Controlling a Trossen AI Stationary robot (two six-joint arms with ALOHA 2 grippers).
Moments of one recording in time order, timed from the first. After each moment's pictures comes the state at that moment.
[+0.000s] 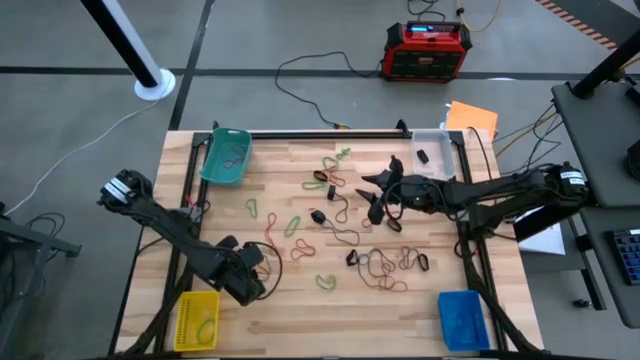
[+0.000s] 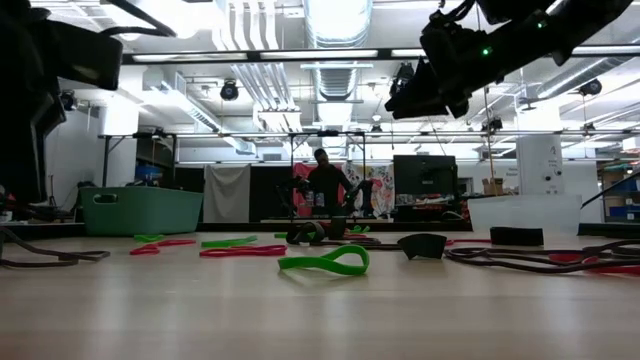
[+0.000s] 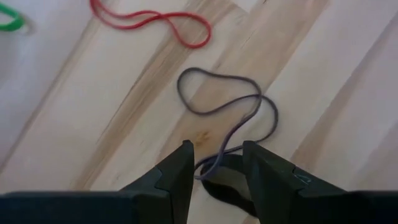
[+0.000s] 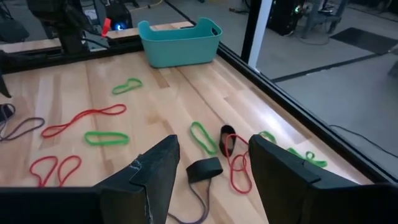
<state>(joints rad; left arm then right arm) -0.66 1.53 0.91 -0.86 -0.29 -1.25 -0.07 1.21 0.59 0.26 0.36 0.10</state>
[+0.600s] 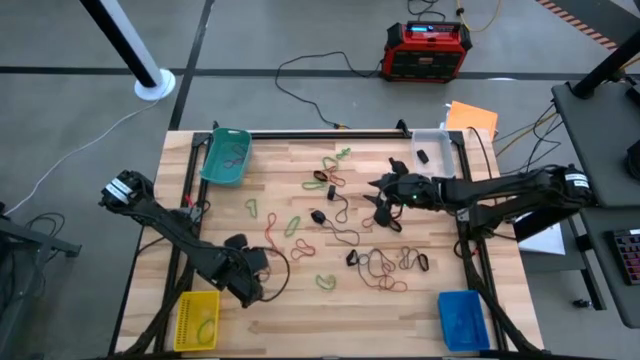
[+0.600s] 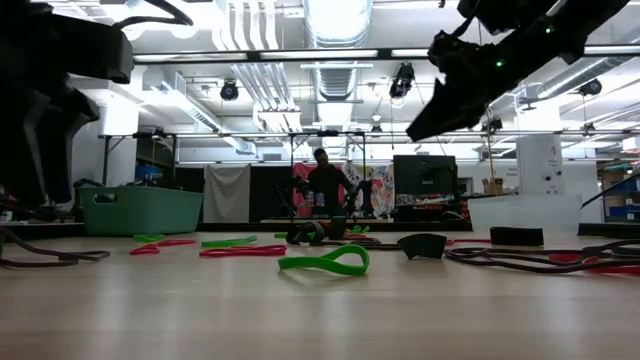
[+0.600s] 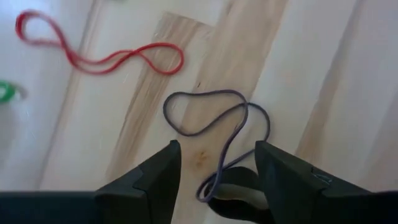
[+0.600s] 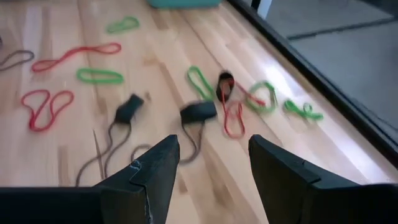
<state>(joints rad) -0.65 1.54 0.91 -0.82 -0.31 -0.94 -0.10 1.15 0.60 -0.03 0.28 0.11</state>
